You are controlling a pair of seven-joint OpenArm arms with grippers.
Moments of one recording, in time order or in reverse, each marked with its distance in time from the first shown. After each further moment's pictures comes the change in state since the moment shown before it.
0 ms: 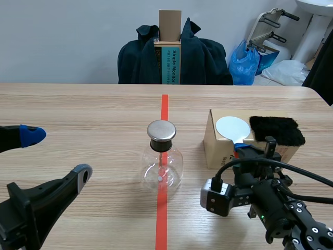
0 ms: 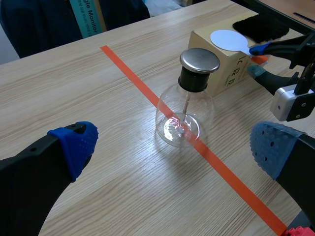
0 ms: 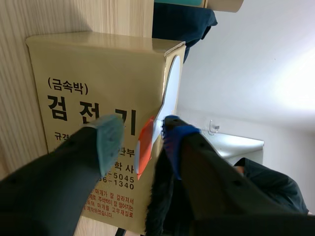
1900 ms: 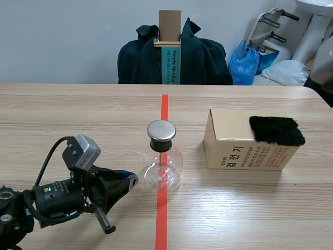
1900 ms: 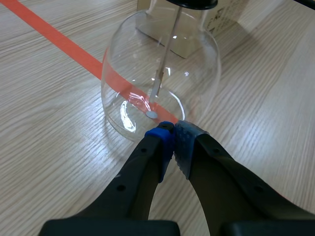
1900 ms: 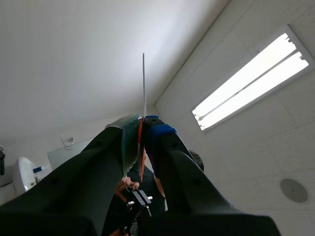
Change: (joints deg) left arm -44.8 4.6 37.2 -53.0 8.0 -7.6 -16.2; right arm -19.8 6.8 27.7 46.7 12.3 -14.3 12.1
